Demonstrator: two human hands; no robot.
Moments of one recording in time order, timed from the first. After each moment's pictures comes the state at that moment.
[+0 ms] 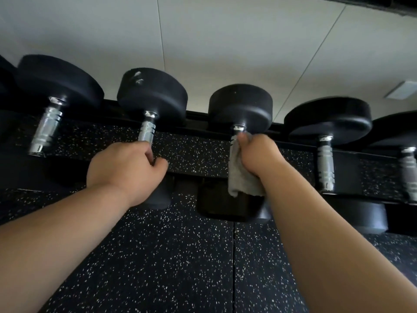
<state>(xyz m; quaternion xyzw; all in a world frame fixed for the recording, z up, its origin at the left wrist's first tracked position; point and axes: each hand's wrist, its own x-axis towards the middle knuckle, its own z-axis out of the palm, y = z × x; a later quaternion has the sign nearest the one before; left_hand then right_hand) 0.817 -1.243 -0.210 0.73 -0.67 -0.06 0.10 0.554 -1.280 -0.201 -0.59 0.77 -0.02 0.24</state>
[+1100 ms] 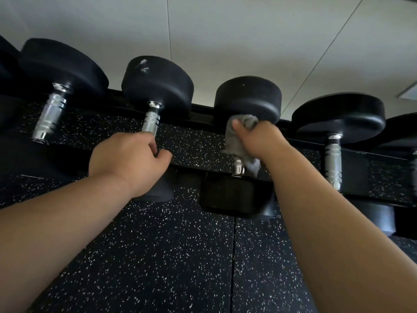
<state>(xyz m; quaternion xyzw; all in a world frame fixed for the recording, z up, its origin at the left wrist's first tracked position) 0.815 -1.242 -0.208 0.73 -0.67 -0.07 0.10 0.557 -1.304 -0.200 -0.58 0.78 -0.02 0.25</state>
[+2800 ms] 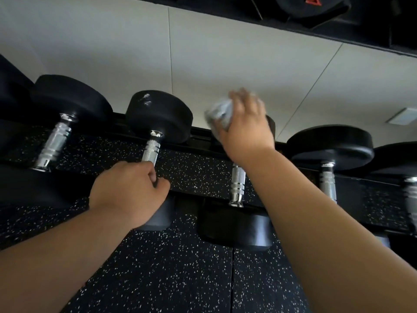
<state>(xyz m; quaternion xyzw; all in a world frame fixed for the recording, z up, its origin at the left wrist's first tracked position) 0.822 -1.243 -0.222 0.72 -0.68 -0.05 0.12 0.582 -1.341 -0.171 -0.74 0.66 -0.14 -0.03</state>
